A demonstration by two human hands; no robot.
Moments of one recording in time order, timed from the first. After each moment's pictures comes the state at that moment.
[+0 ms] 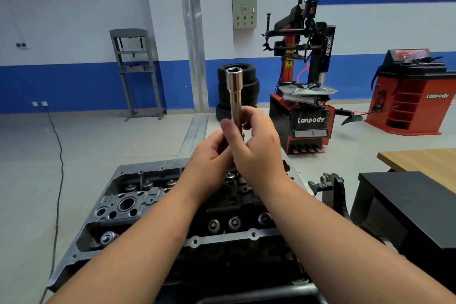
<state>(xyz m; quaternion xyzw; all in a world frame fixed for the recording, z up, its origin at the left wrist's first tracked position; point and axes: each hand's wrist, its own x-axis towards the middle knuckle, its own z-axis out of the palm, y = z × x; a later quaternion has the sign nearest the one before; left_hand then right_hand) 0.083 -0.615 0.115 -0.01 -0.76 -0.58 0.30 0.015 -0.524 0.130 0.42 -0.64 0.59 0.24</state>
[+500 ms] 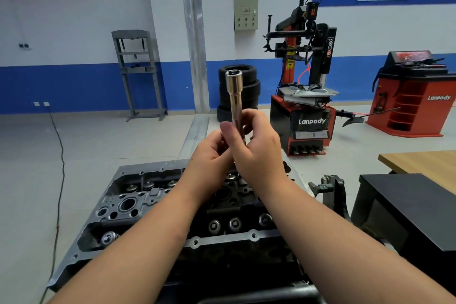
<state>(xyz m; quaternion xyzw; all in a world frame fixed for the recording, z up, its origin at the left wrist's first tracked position) 0.082 -0.615 0.116 0.00 -0.74 -0.60 0.30 0.014 -0.524 0.128 0.43 -0.63 0.60 0.22</state>
